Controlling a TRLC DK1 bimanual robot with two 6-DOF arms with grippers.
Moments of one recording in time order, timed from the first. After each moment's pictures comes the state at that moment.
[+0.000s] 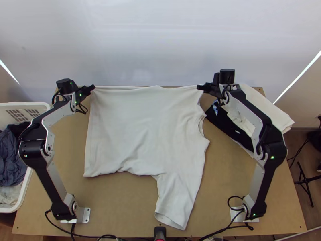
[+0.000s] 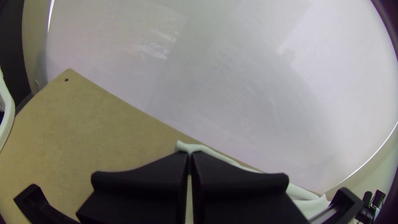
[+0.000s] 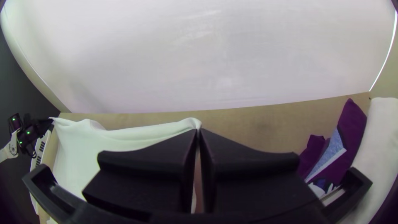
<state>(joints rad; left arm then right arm) 0.13 2.09 1.48 0.16 0.17 -0.44 0.17 2.09 1.67 -0.18 -0.12 0.26</state>
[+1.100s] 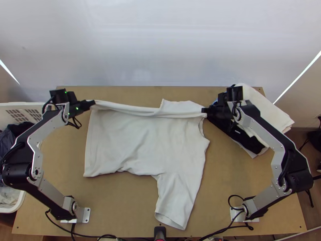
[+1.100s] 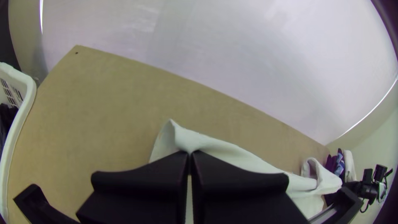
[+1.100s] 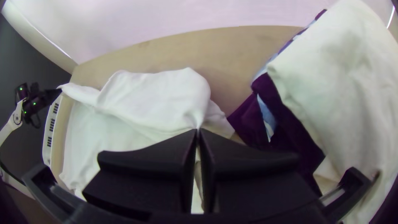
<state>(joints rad) 0.13 1.77 1.20 -0.08 0.28 -0.27 0.19 1.71 1.27 -0.41 -0.24 0.23</state>
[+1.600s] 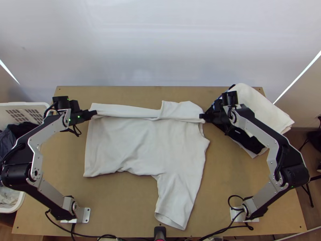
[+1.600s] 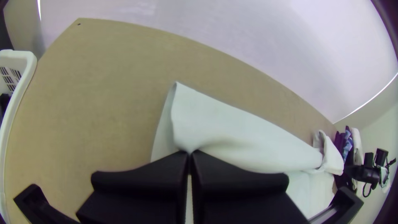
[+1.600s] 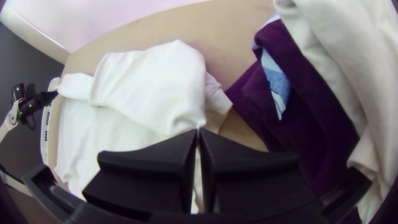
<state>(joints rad) 0.15 1.76 1.11 -0.16 0.29 -0.18 0.20 1.77 1.22 -0.41 -0.25 0.23</state>
